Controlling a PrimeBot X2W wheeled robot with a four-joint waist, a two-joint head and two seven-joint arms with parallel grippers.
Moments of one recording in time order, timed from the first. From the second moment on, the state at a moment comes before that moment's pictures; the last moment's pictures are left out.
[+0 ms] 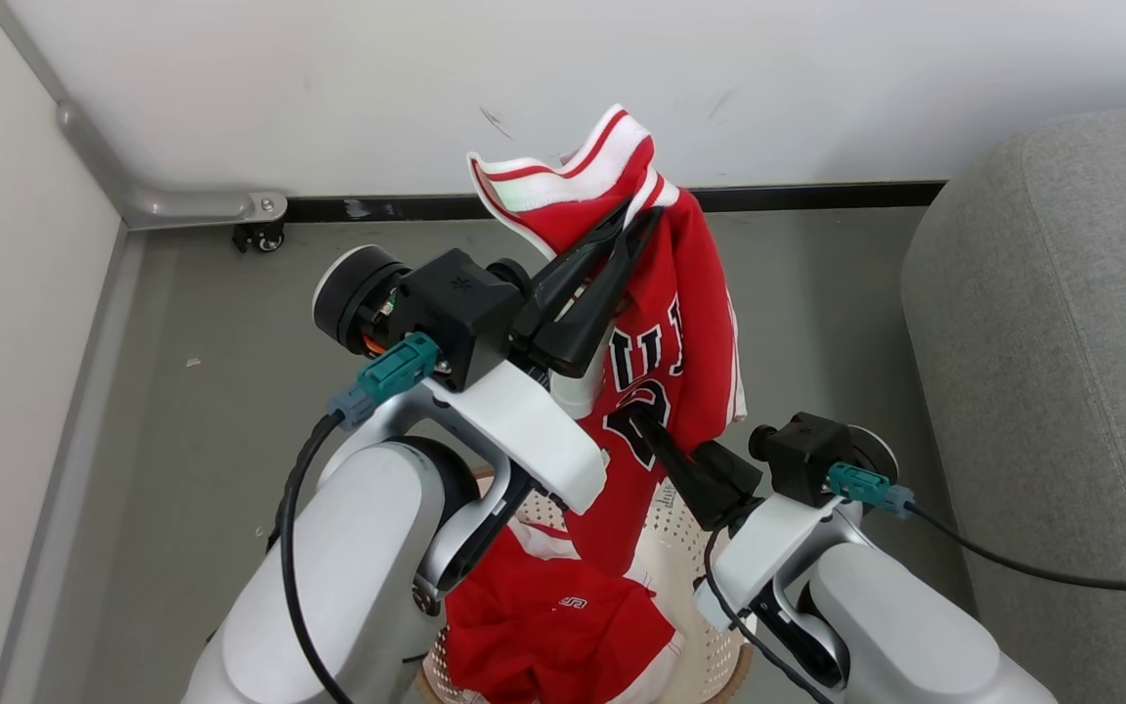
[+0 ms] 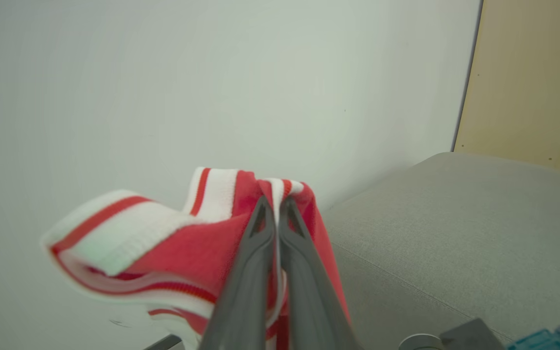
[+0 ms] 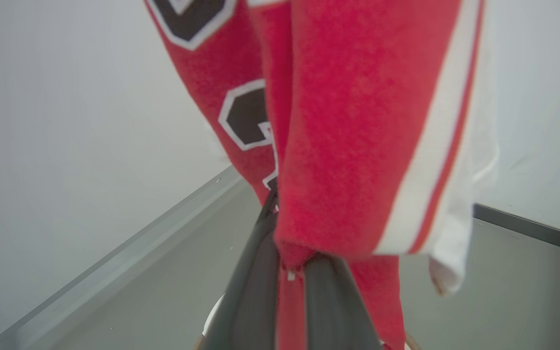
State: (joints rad) left arm -0.62 0.06 -0.53 0.12 -0.34 -0.12 0.01; right arm -0.52 -0.12 0.70 0.66 0.46 0.13 -0.25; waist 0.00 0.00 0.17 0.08
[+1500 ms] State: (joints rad) left arm -0.43 0.09 -0.51 0.23 -0.40 -0.11 -0.05; right arm -0.40 -0.19 0.33 0.42 0.39 0.13 -0.25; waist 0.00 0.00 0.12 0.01
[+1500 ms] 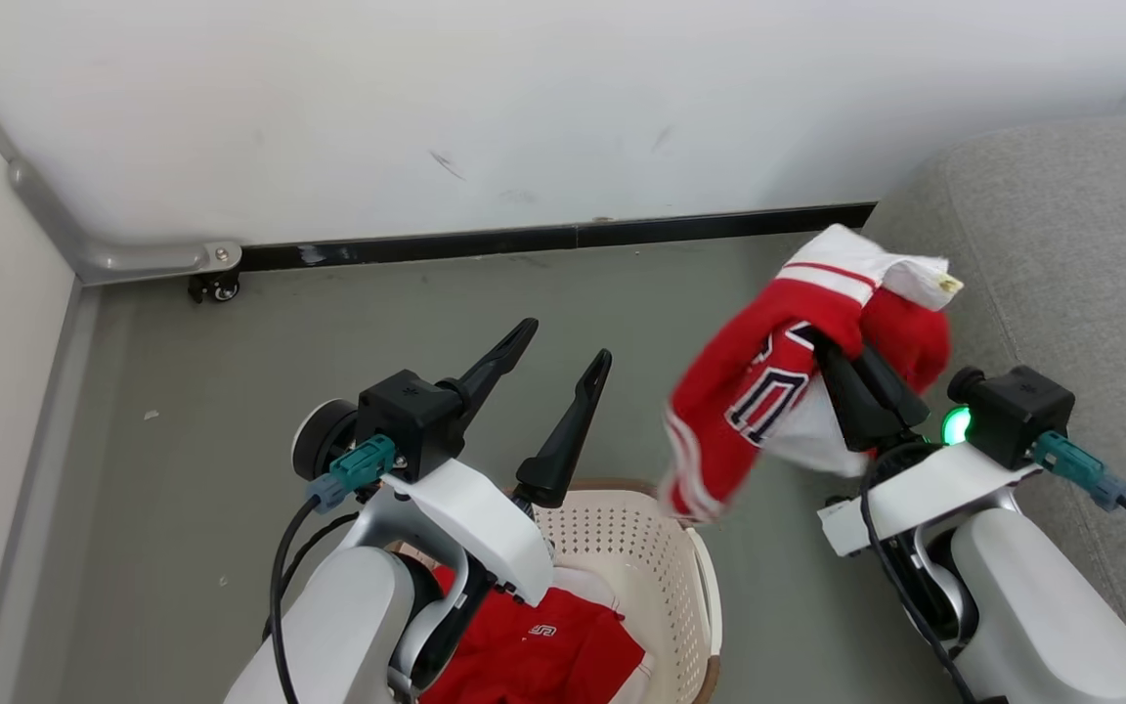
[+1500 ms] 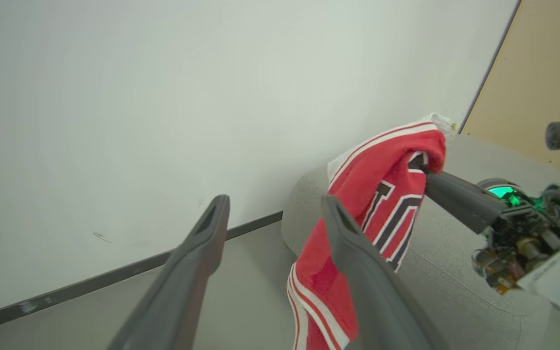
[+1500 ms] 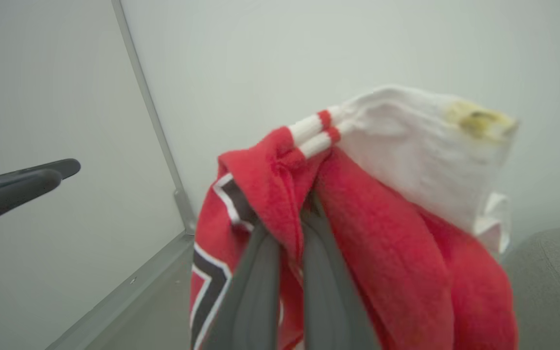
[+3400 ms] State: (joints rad) left arm -0.35 0.16 -0.66 0.26 -0.37 -0.12 -0.19; right arm -0.17 -0.19 0.00 0.21 0.31 0.13 -0.25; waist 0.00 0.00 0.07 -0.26
